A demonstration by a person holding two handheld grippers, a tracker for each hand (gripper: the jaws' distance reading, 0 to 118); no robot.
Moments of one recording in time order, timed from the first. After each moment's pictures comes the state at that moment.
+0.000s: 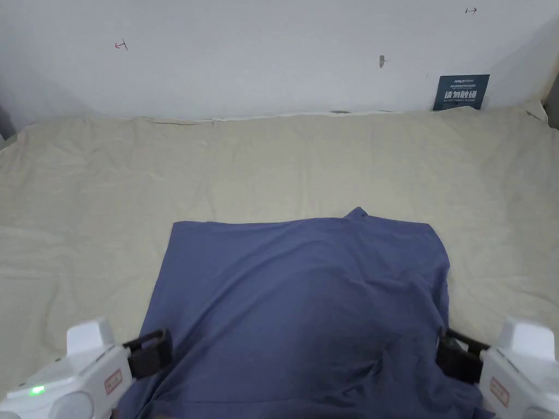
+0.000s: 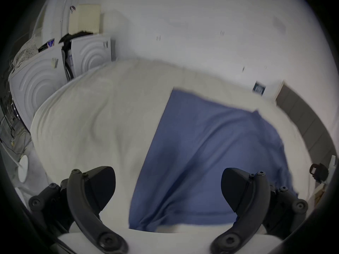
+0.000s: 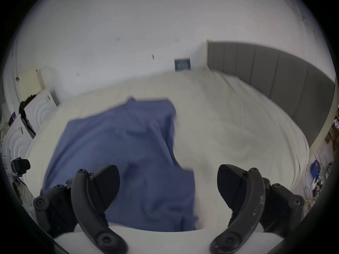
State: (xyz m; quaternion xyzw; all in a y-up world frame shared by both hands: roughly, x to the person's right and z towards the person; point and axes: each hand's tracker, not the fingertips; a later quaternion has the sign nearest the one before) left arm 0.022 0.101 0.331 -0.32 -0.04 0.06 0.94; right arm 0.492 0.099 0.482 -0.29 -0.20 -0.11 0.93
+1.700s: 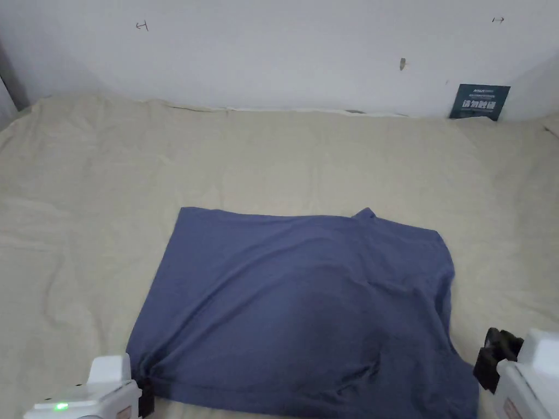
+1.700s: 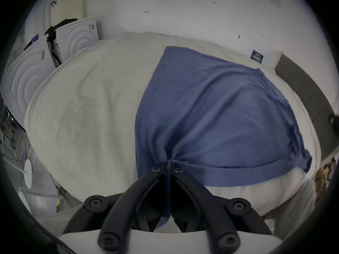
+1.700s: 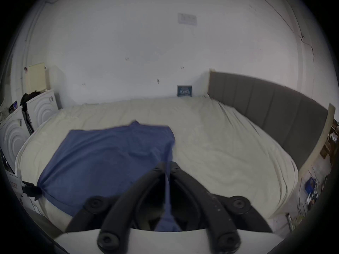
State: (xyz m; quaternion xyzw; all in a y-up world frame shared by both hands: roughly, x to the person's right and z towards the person) left arm 0.009 0.012 0.354 -0.44 -0.07 0.02 0.90; right arm 0.485 0.100 0.506 -0.27 -0.22 -0.06 0.93
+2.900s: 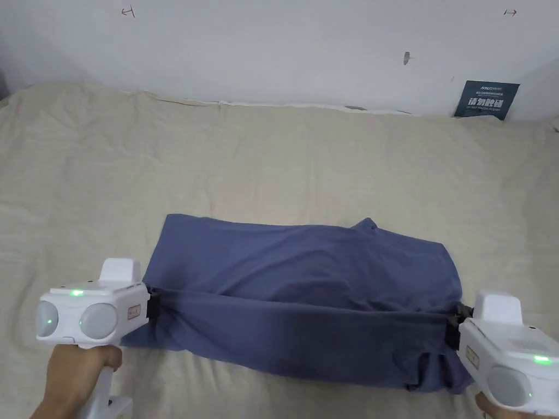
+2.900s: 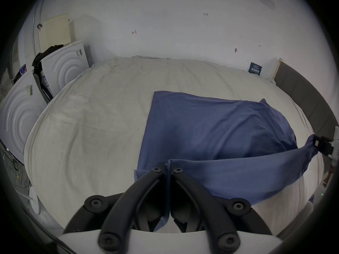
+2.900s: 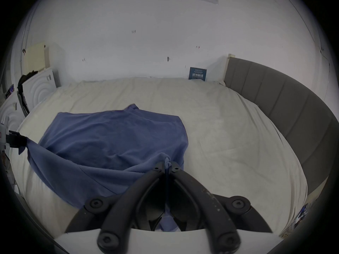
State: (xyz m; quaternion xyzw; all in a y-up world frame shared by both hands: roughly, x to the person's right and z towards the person) left arm 0.058 0.061 0.179 -0.40 -0.09 -0.03 0.91; right arm 0.530 0.066 0.348 -0.35 -0.18 -0.01 0.92
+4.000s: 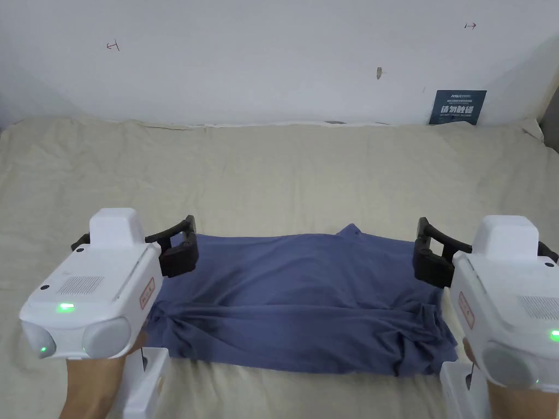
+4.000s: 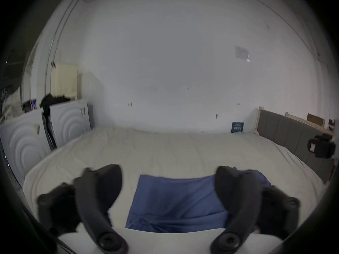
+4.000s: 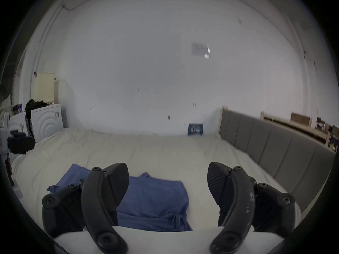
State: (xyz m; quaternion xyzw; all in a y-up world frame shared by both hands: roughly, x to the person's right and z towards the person) left arm 0.103 0.185 0.272 -0.09 -0.11 -0.02 0.99; right arm 0.466 0.209 0.418 -0.10 -0.18 0.03 0.98
